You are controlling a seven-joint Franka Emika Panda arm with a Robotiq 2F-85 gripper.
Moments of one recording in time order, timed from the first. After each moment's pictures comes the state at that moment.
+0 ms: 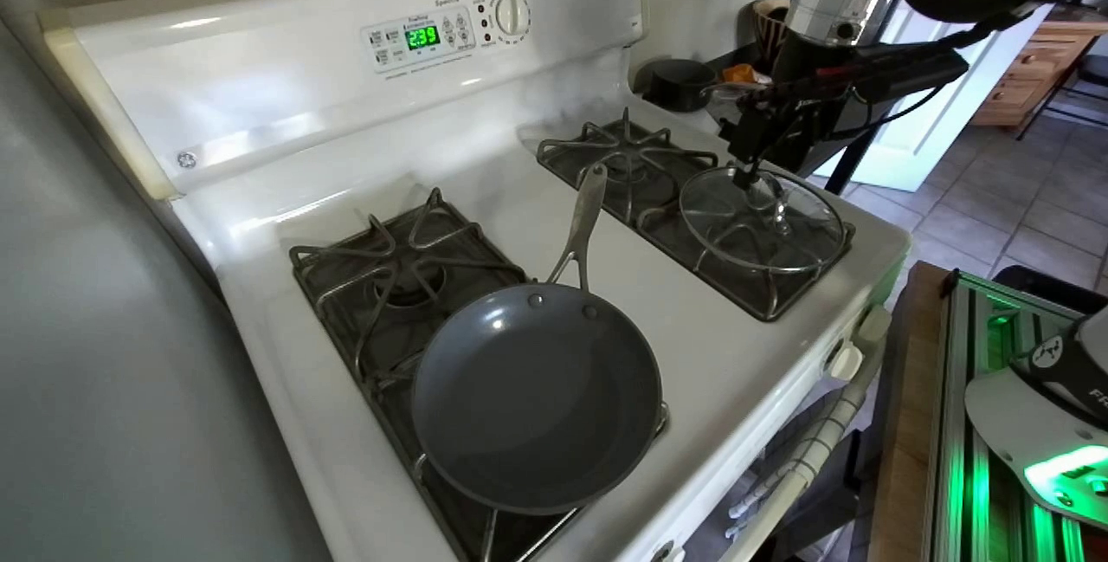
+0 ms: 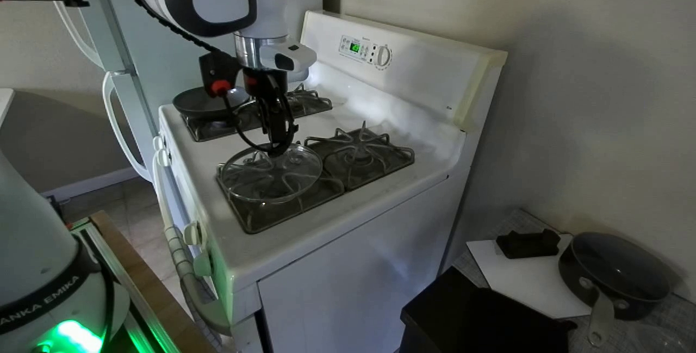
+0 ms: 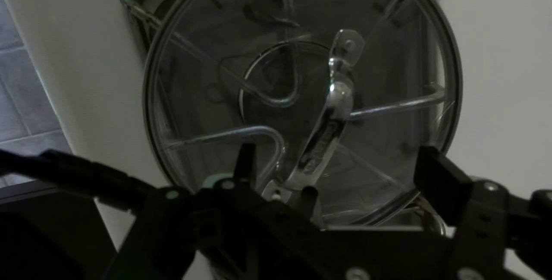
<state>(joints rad) -0.10 -0.38 0.01 -2.75 0.06 2.38 0.30</state>
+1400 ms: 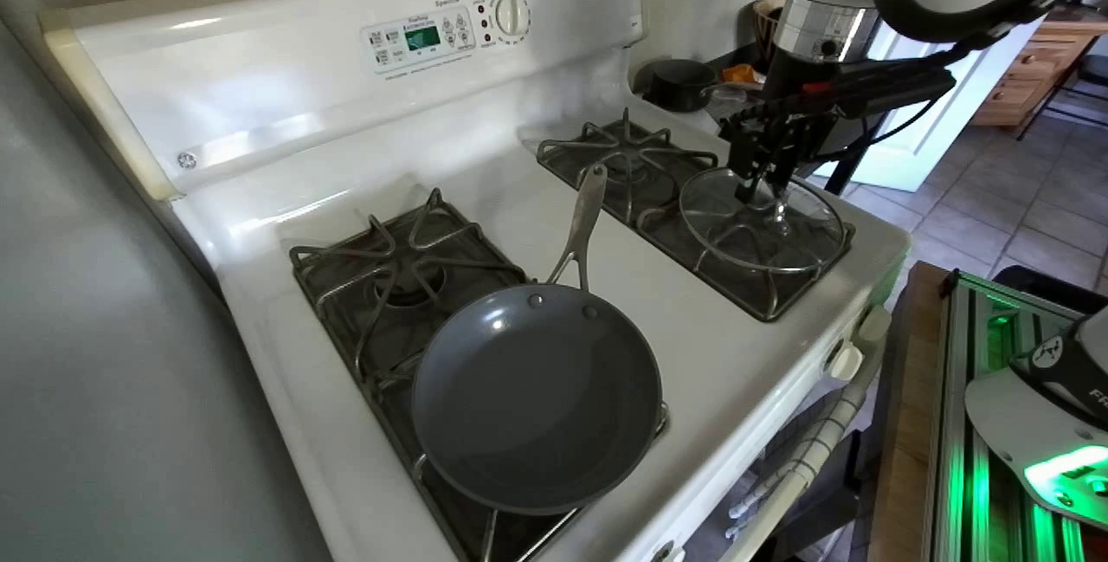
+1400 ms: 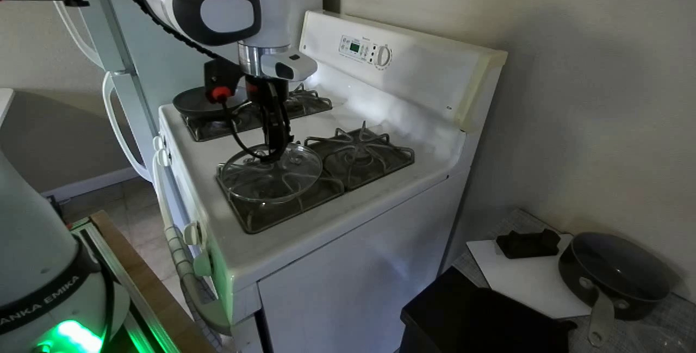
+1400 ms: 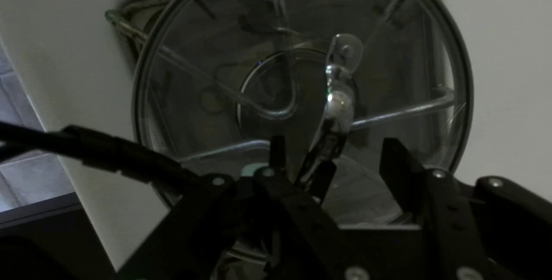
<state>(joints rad) -0.10 -0.34 0.02 -2.74 0.06 2.39 0.35</state>
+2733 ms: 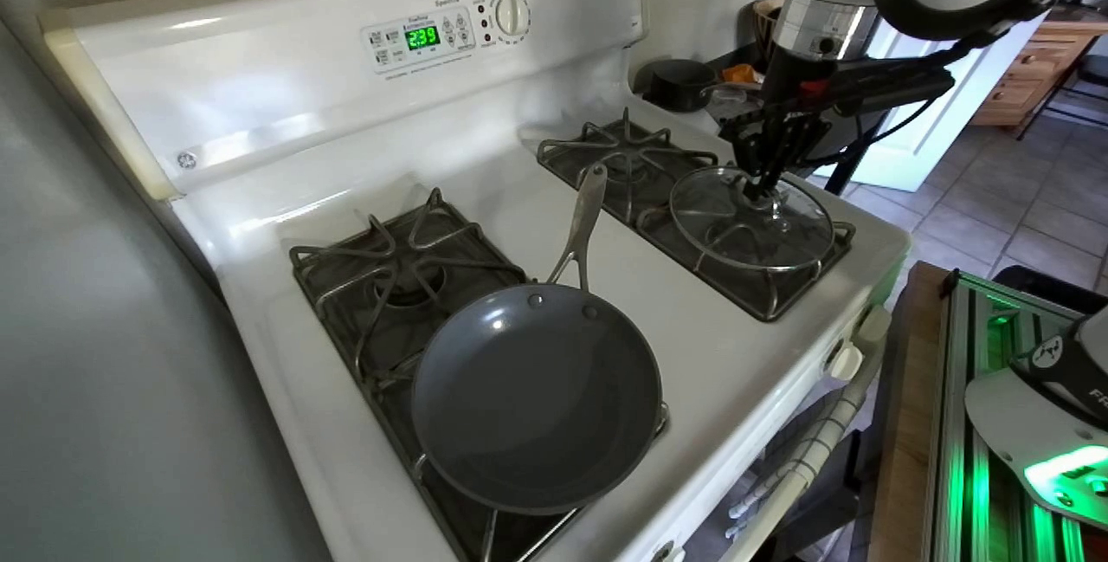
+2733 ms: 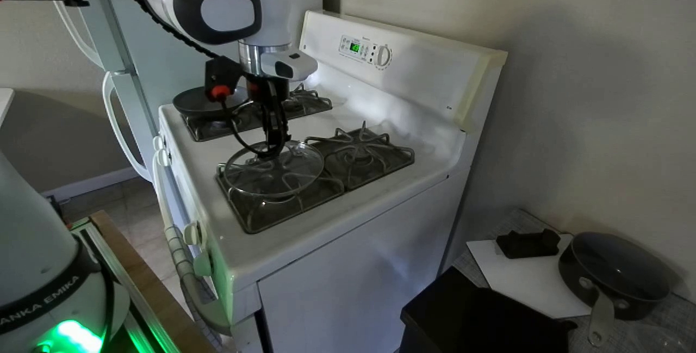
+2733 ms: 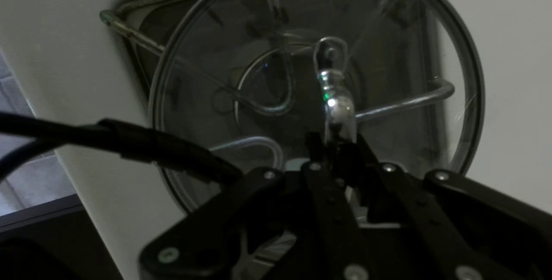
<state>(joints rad) -0.10 -0.34 0.02 -2.74 0.06 2.39 0.38</state>
